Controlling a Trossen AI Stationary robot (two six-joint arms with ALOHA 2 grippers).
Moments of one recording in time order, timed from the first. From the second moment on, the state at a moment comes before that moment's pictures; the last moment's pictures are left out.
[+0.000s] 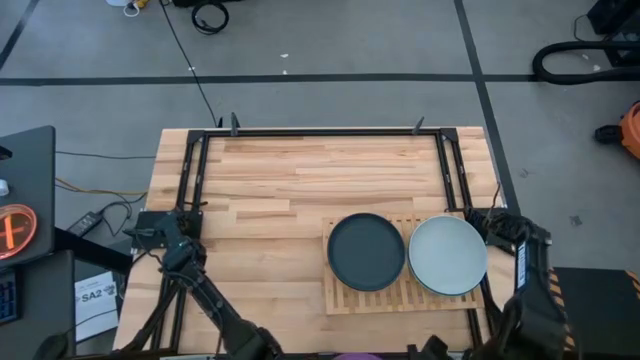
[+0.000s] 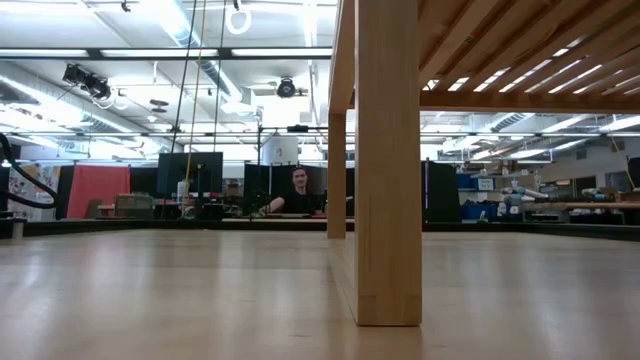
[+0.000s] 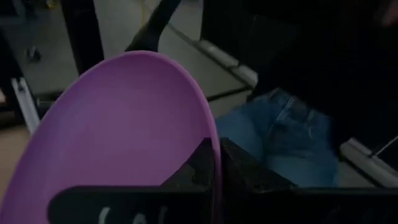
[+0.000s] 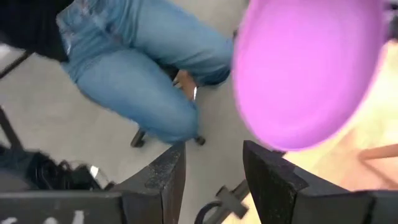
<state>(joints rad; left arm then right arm) -0.80 2.32 2.32 -0.27 -0.14 -0.22 1.09 2.00 2.36 -1.25 0.06 0.32</state>
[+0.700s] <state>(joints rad) -0.81 2.20 2.32 -0.33 -0.55 0.31 1.06 1.63 2.33 -1.53 0.52 0.55</state>
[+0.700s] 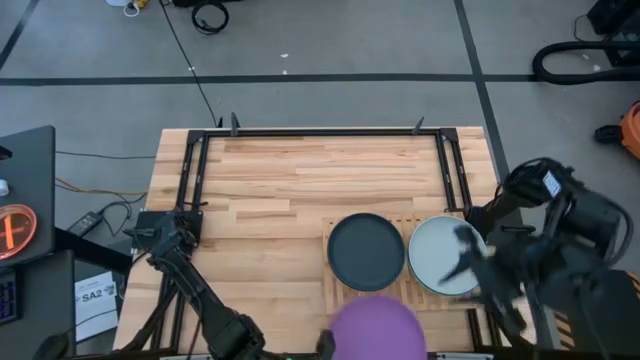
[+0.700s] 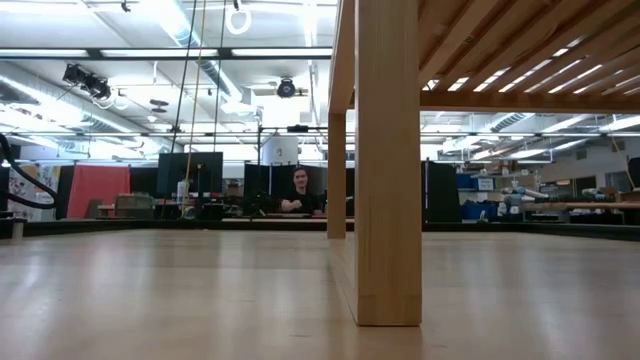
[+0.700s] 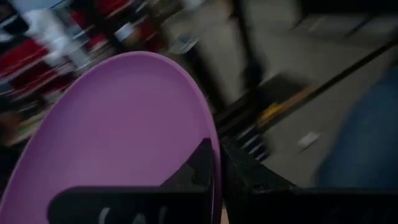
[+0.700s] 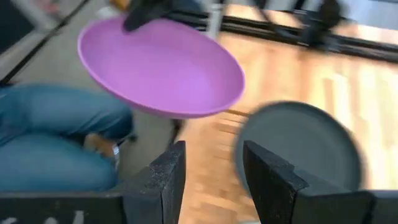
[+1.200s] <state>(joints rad) -0.68 2.19 2.32 -0.73 -0.87 0.19 0.81 1.40 2.14 -1.56 0.80 0.92</state>
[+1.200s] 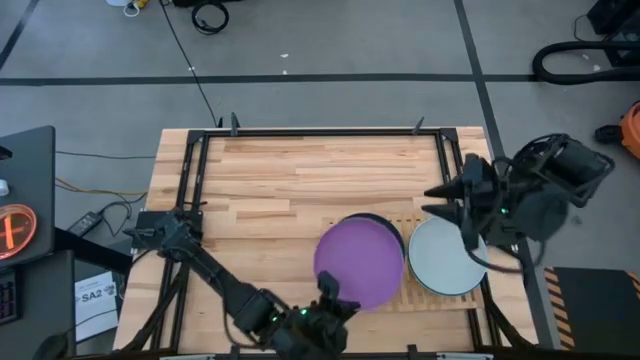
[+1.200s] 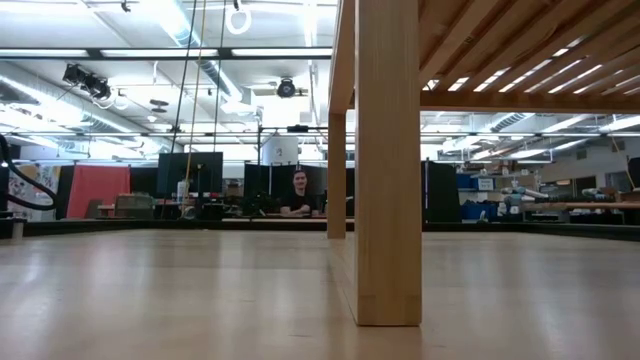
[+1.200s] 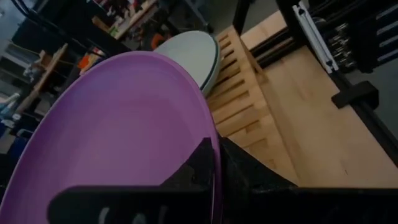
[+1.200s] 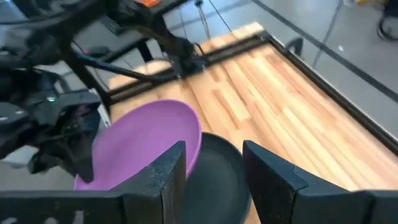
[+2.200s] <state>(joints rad) -0.57 2.20 2.32 -0.72 -0.81 0.19 0.40 1.41 1.92 -1.52 0.20 0.96</state>
